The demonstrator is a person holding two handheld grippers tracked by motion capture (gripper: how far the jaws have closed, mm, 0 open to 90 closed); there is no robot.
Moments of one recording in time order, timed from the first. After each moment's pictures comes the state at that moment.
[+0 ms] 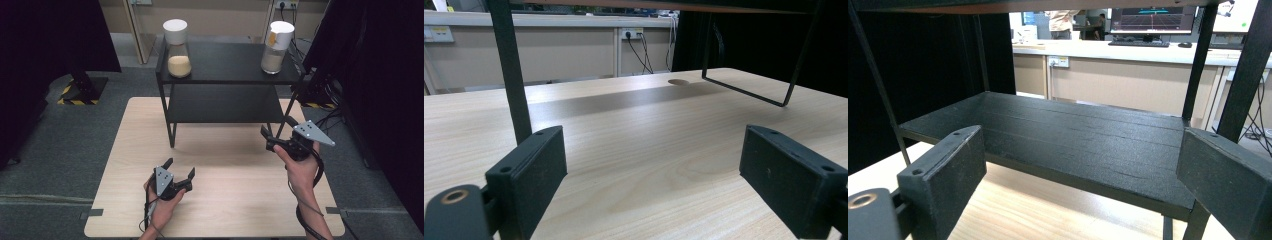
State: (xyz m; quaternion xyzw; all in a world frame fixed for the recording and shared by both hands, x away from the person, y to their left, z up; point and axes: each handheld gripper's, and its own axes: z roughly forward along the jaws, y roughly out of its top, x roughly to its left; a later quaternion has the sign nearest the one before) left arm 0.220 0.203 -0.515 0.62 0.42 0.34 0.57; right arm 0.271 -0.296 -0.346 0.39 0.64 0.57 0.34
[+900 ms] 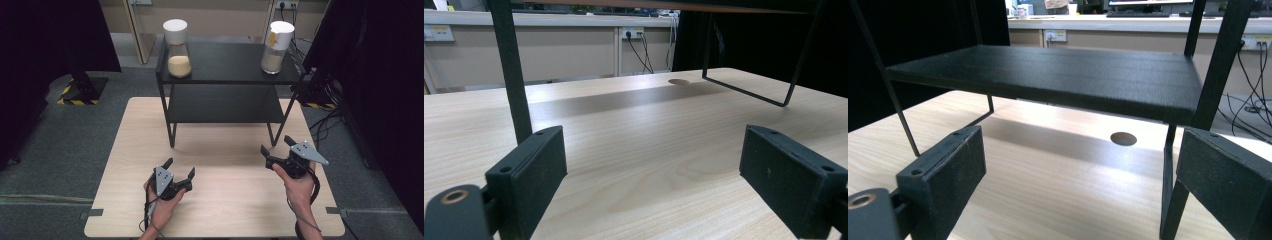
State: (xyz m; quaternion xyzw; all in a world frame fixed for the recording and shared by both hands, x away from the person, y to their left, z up) left arm 0.220 0.202 -0.515 0.62 0.42 0.34 0.57; right arm 0.255 -0.306 -0.398 0.42 0.65 0.54 0.32
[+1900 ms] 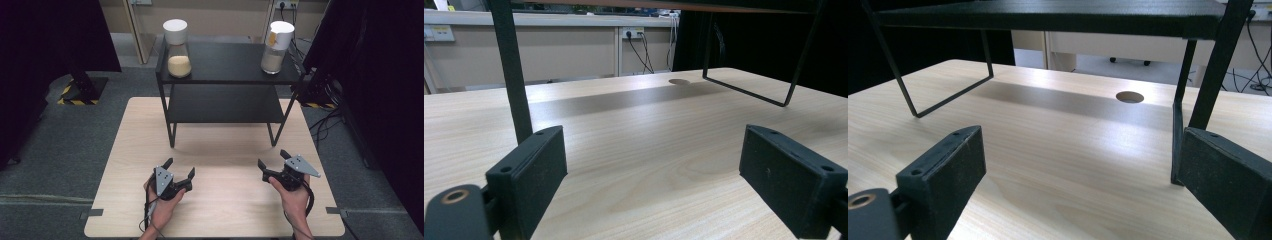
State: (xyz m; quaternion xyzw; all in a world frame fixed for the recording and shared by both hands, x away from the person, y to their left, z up) left arm 0.220 0.202 -0.515 0.62 0.42 0.34 0.57; right arm 0.245 -0.306 -0.437 0.43 0.67 0.53 0.31
